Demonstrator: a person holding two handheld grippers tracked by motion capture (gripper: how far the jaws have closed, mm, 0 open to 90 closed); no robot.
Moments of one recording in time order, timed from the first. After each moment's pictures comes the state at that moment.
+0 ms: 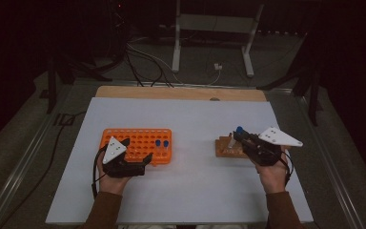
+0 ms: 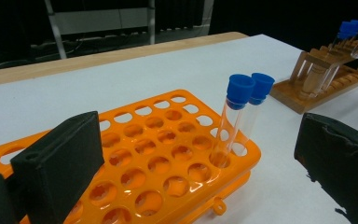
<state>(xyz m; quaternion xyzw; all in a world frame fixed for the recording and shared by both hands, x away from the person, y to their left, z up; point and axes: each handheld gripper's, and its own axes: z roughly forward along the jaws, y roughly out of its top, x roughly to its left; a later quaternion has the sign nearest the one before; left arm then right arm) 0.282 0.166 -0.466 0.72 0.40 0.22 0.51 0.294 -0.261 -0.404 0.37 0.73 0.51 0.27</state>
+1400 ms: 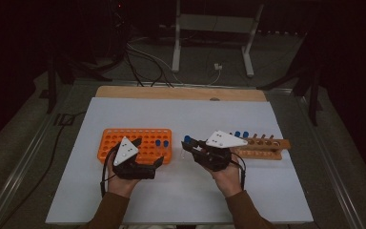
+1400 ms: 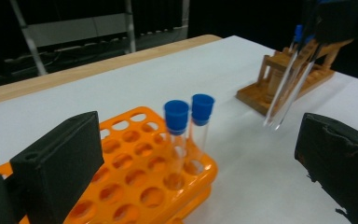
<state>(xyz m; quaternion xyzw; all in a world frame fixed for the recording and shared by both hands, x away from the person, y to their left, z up) 0.275 0.135 -0.451 0.75 0.36 0.21 0.52 0.291 -0.140 -0.415 0.28 0.77 0.56 0.16</state>
